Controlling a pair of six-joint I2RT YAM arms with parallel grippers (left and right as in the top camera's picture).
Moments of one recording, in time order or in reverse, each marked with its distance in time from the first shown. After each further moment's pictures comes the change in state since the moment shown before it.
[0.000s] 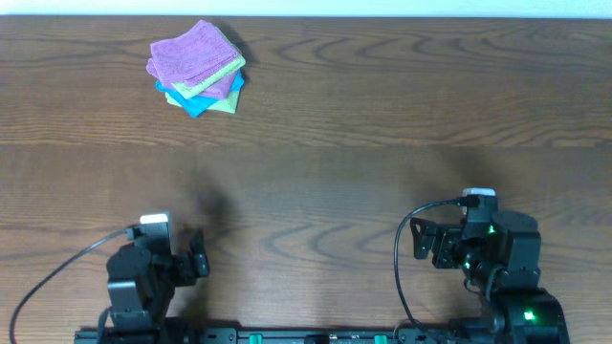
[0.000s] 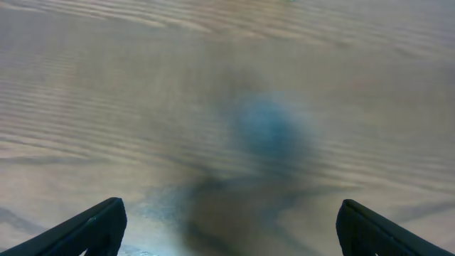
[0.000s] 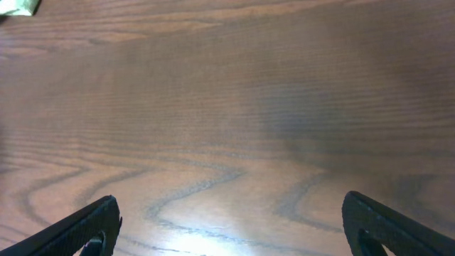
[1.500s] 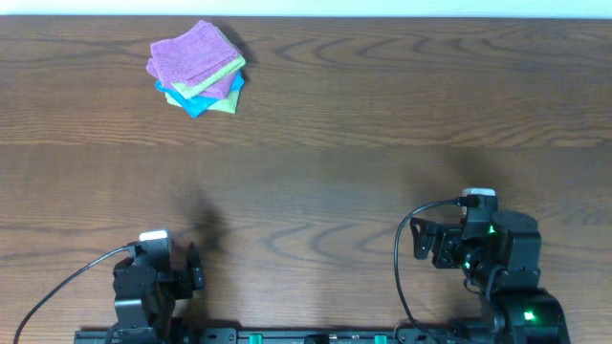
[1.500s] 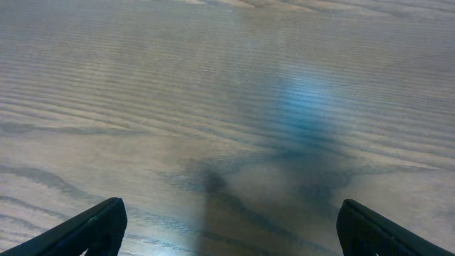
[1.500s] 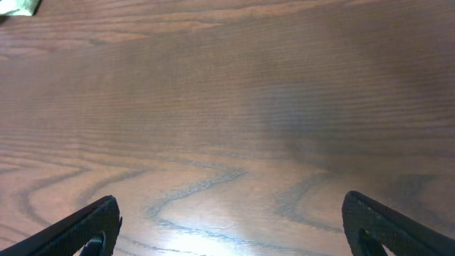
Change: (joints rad) left arm 0.000 -0.188 -0.071 -0.123 -0.127 0.037; right arm 0.000 0.000 0.000 0.000 0.000 0.000
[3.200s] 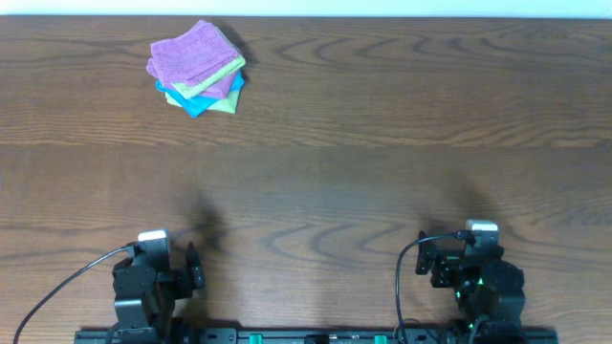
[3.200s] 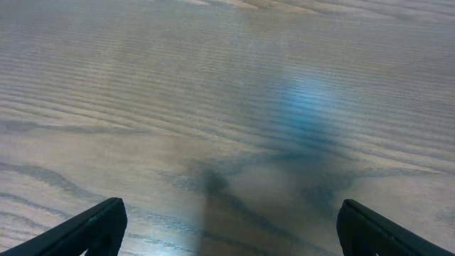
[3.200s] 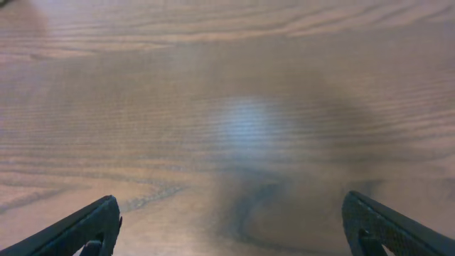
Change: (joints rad) left arm 0.000 -0.002 -0.001 0.001 -0.006 -0.011; right arm 0.000 -0.556 -0.346 0.043 0.158 -0.071
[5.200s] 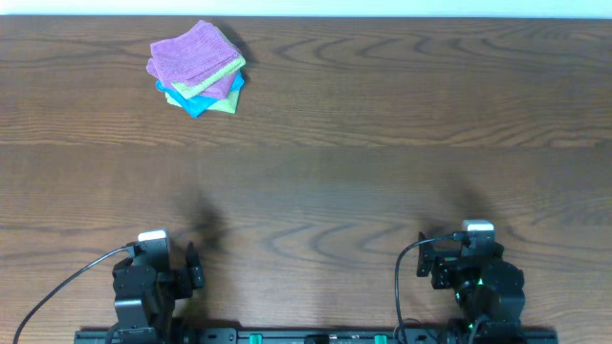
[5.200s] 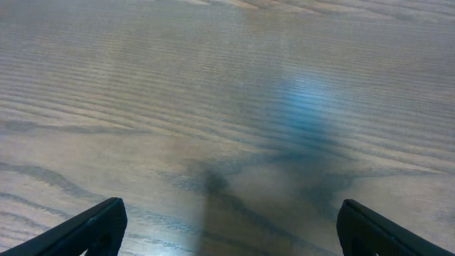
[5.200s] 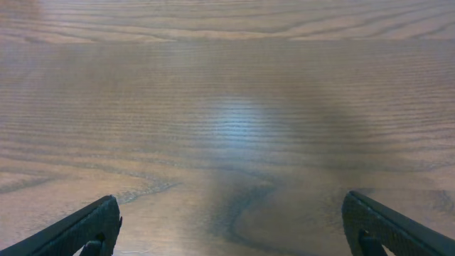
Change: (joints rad) left arm 0.000 0.000 0.000 0.000 0.000 0.000; right arm 0.000 0.000 0.000 -0.005 0.002 -0.073
